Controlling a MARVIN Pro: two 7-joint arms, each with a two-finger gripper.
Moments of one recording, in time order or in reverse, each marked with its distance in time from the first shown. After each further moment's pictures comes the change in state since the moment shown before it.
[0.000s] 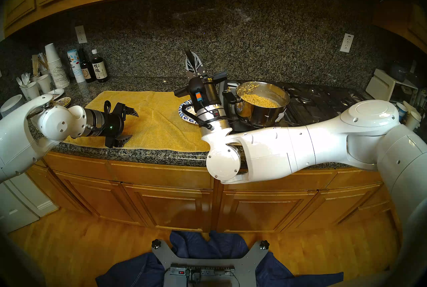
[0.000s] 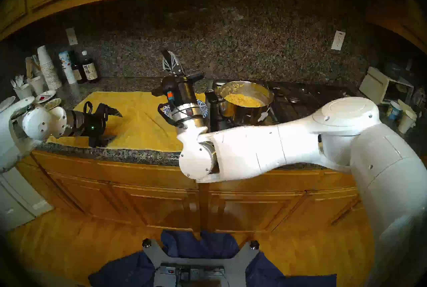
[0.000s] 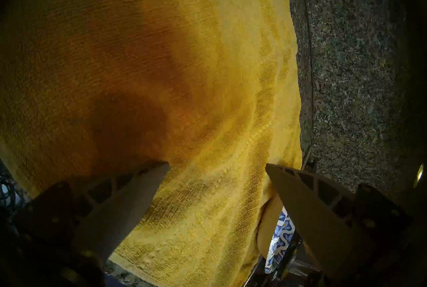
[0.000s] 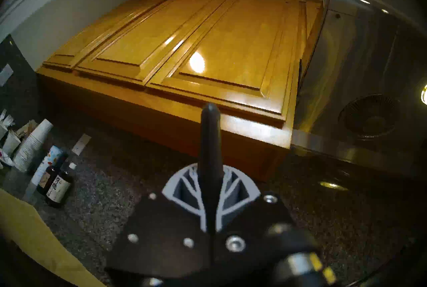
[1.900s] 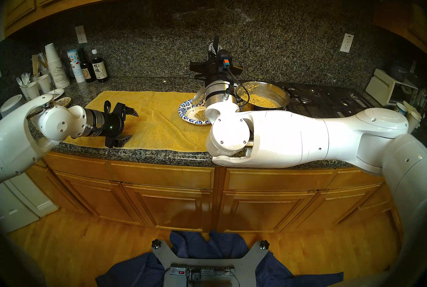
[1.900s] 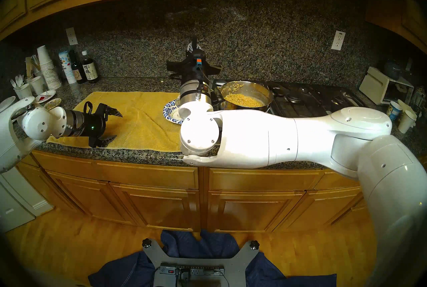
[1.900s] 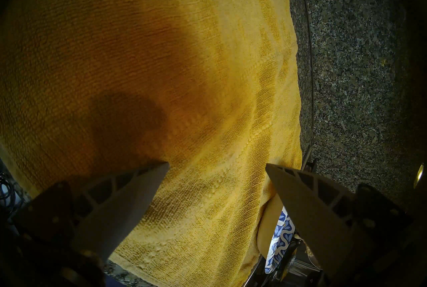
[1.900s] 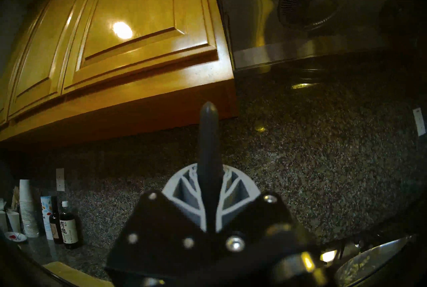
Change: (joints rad) left arm 0.000 0.000 0.000 0.000 0.000 0.000 0.000; right arm -0.086 0.095 0.309 -0.150 0.422 -0.225 0.093
